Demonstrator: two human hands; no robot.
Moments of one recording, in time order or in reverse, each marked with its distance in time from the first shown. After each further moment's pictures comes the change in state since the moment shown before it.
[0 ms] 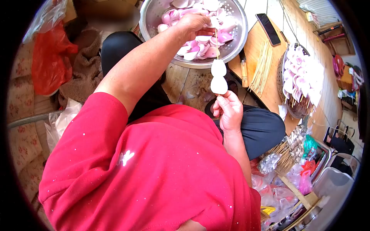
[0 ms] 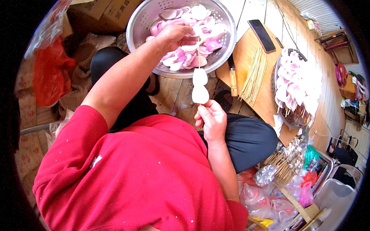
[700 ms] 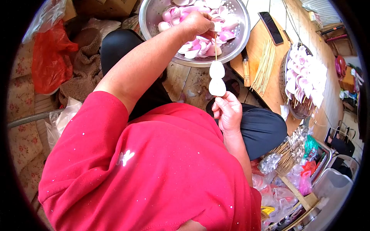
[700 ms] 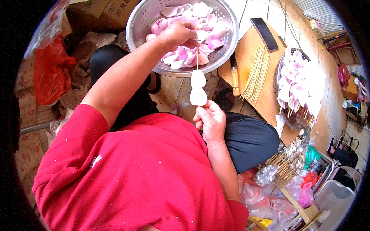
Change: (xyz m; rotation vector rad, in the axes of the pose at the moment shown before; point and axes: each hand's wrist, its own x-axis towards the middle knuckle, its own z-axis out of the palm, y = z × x) left_hand 0.000 -0.005 0.001 0.379 -0.062 0.057; right_hand -0.001 0.002 0.003 0.048 0.001 0.081
